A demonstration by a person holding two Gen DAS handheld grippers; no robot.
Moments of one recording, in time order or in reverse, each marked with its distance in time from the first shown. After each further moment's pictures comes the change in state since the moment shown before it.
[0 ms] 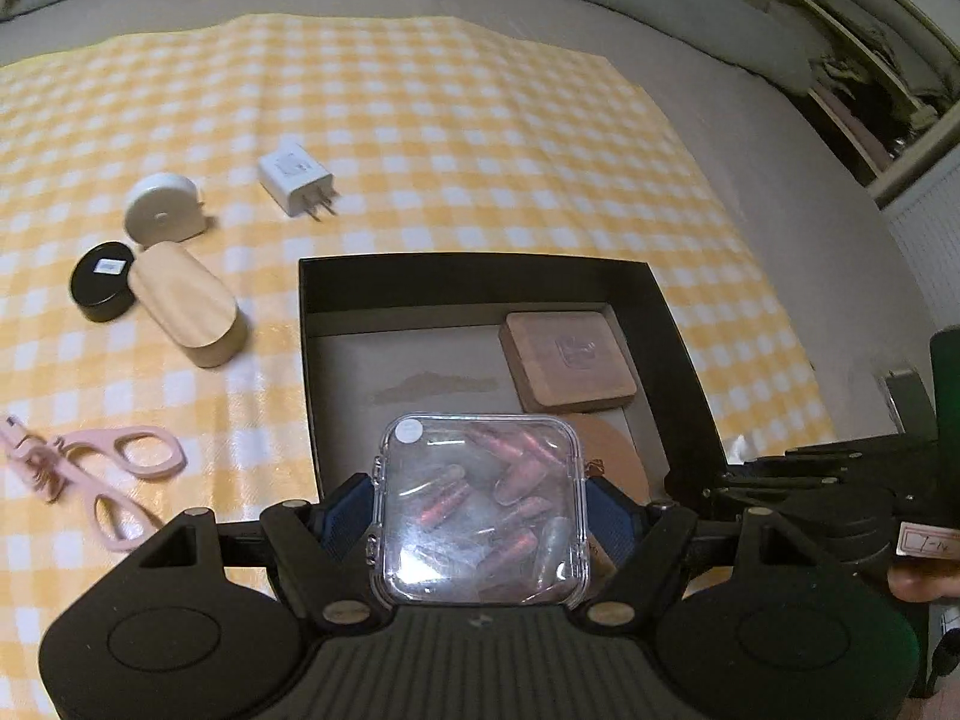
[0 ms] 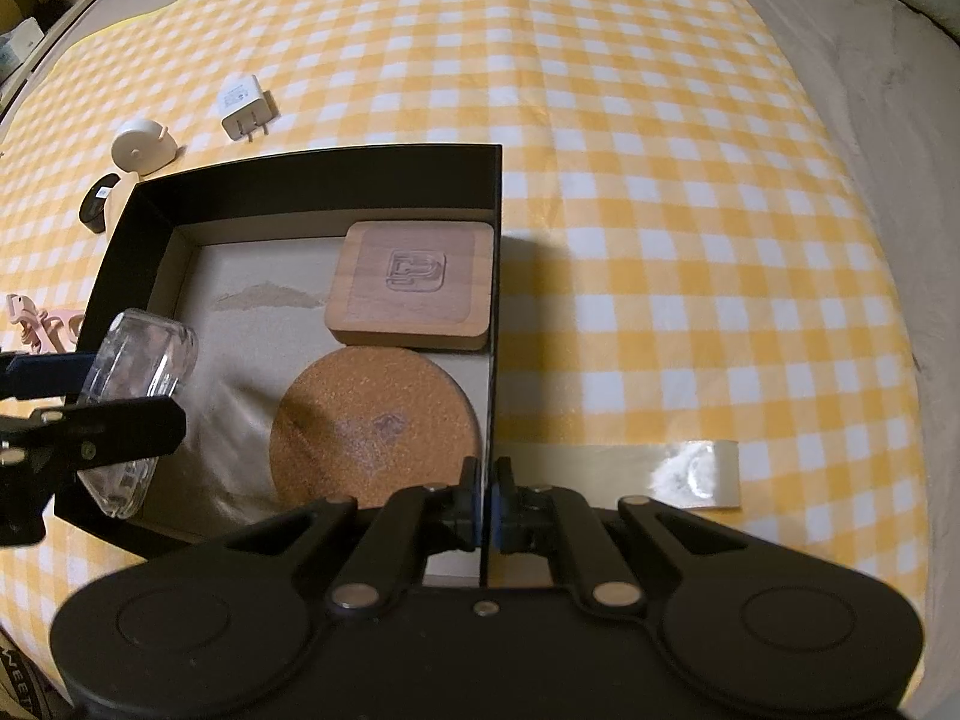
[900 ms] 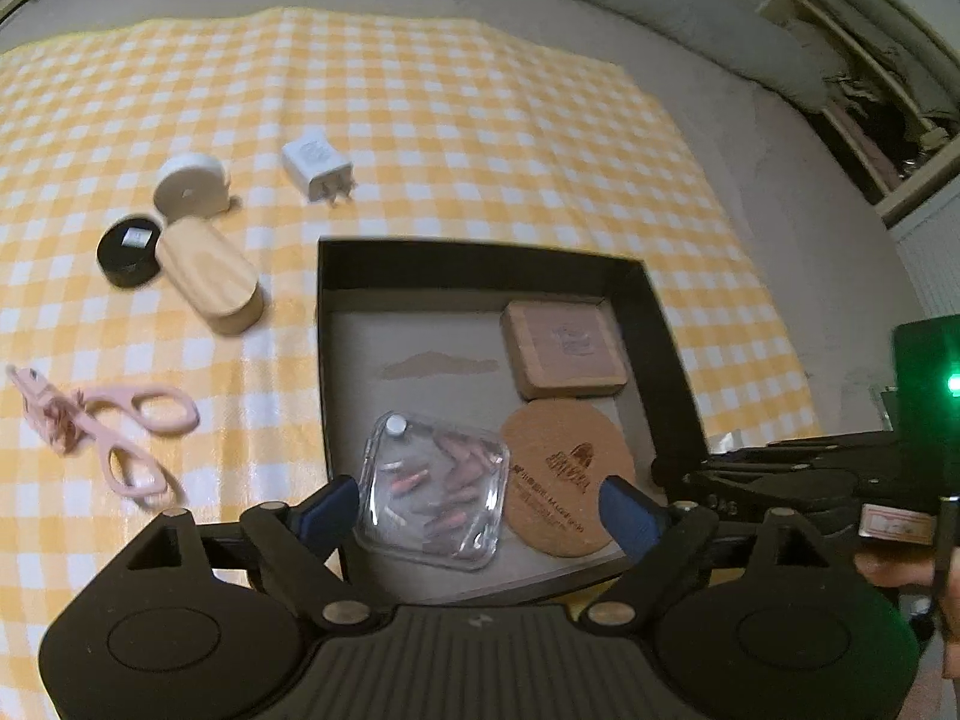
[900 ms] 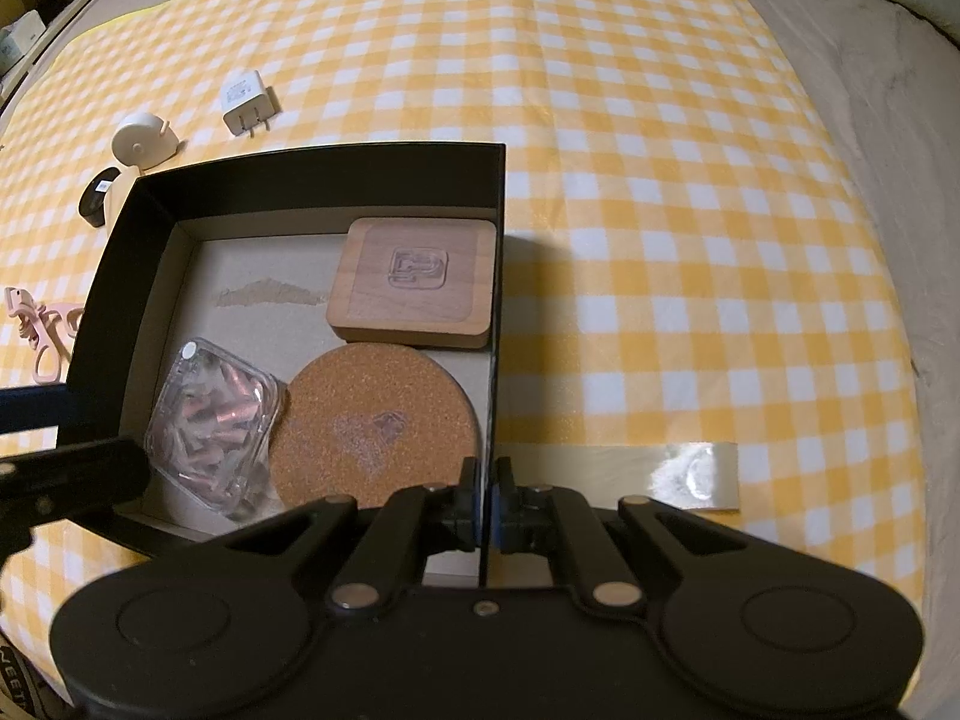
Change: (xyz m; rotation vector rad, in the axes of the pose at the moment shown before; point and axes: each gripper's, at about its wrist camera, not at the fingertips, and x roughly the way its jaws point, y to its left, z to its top) left arm -0.016 -0.004 -0.010 -0.054 -0.003 0.012; right arm 0.000 0.001 0.000 -0.007 0.000 -0.002
